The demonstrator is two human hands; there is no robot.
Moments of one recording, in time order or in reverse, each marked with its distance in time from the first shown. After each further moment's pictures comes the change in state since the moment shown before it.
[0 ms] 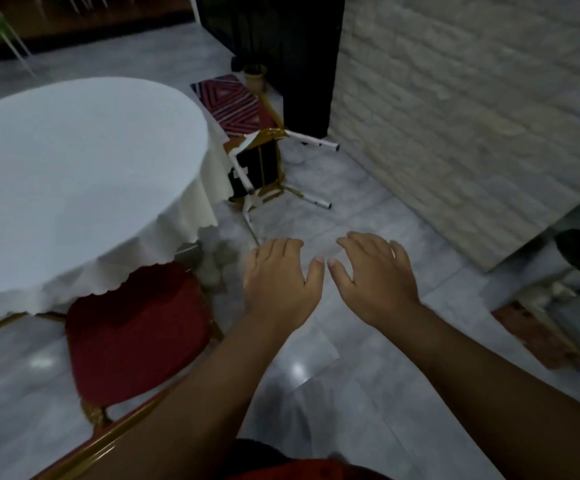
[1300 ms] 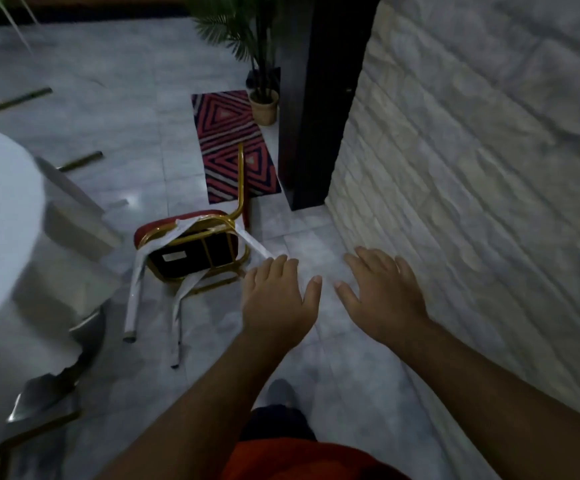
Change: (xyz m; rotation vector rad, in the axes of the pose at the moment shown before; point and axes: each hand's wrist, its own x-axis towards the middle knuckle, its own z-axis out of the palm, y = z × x) left_hand 0.726 0.185 0.235 0.069 -0.059 -0.277; right_hand 0.735 0.378 -0.039 -0.179 -0.254 -0.193
